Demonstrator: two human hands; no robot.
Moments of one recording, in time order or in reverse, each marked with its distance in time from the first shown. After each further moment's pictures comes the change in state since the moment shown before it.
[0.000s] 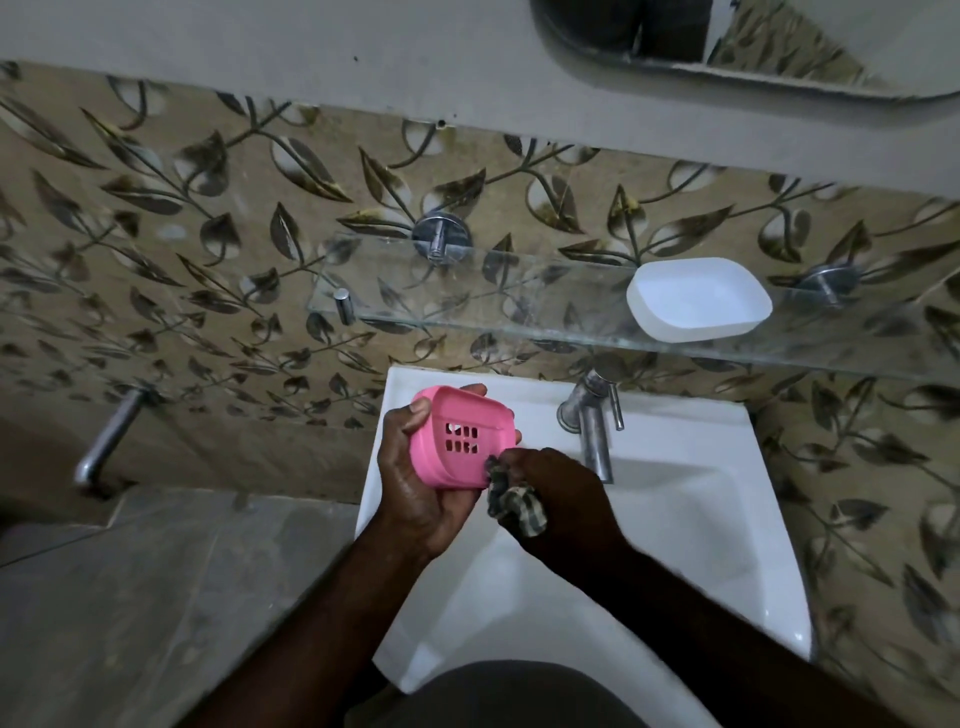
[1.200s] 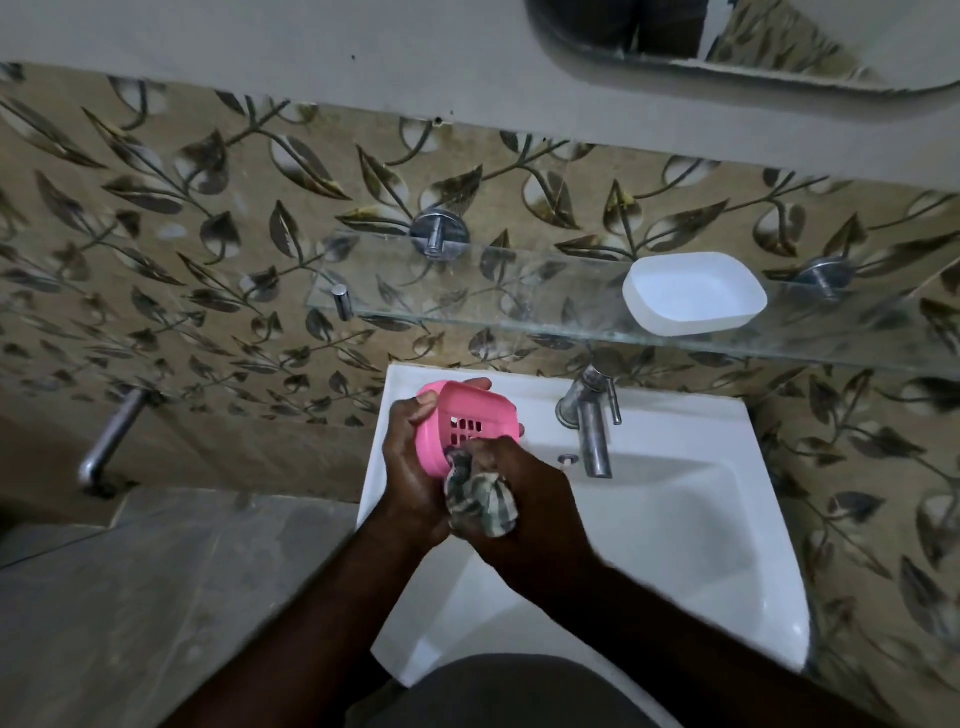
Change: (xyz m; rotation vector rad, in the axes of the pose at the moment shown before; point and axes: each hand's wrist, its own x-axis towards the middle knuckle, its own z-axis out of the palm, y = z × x) left_hand 0.001 -0.002 0.001 0.138 -0.017 -0.044; right_hand 0.003 -0.056 -0.005 0.377 0.012 0.100
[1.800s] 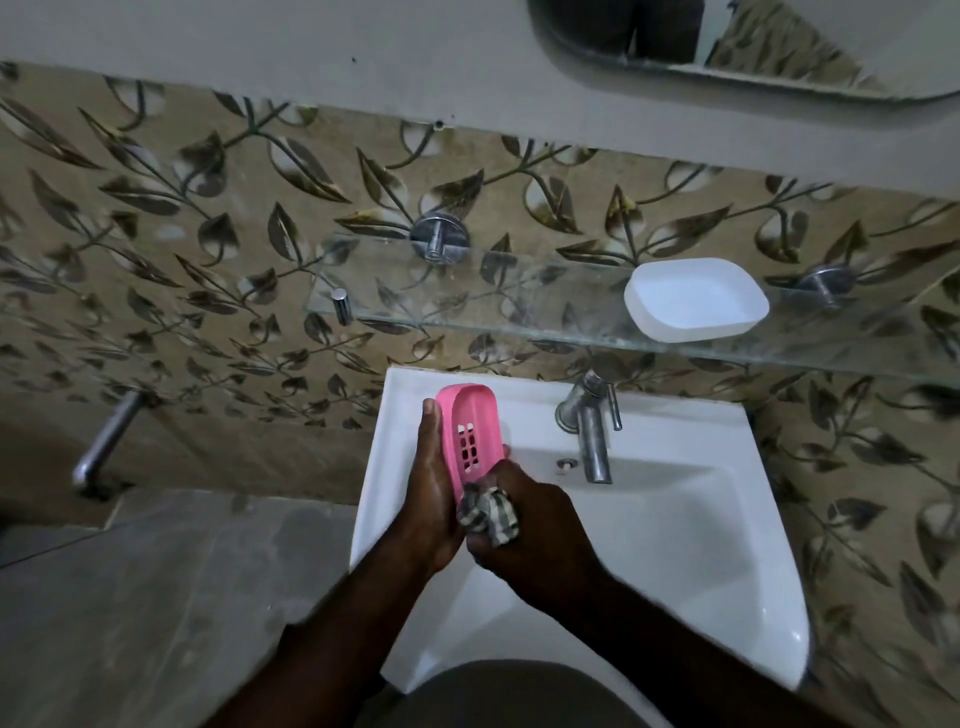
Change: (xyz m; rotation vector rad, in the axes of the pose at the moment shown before) left_hand 0.008 -0.024 -0.016 0.103 0.192 -0.239; right_hand -0.010 0.031 0.003 -0.230 -0.186 0.099
